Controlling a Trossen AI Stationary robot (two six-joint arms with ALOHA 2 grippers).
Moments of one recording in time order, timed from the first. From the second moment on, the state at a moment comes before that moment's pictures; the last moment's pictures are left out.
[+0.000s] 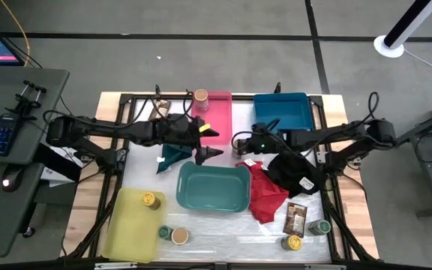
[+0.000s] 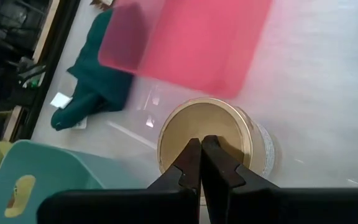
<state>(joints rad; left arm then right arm) 0.09 1.41 0.96 0.08 0.04 -0.31 -0.06 1.46 0.83 -0.20 0.25 1.15</state>
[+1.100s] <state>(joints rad) 0.10 1.43 0.96 -0.16 -0.02 0.04 -0.14 1.37 1.20 -0.47 0.33 0.74</state>
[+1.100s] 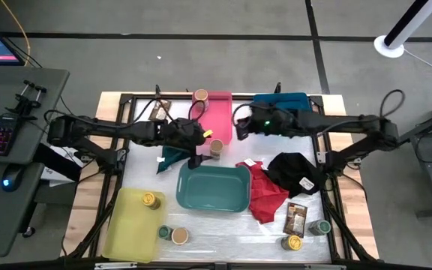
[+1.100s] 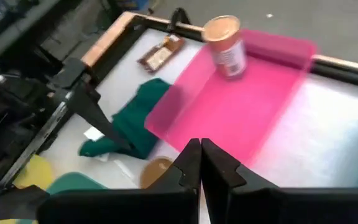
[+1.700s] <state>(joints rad) 0.13 1.69 1.04 -0.14 -0.09 0.16 -0.13 1.30 1.20 -0.60 0.37 0.75</state>
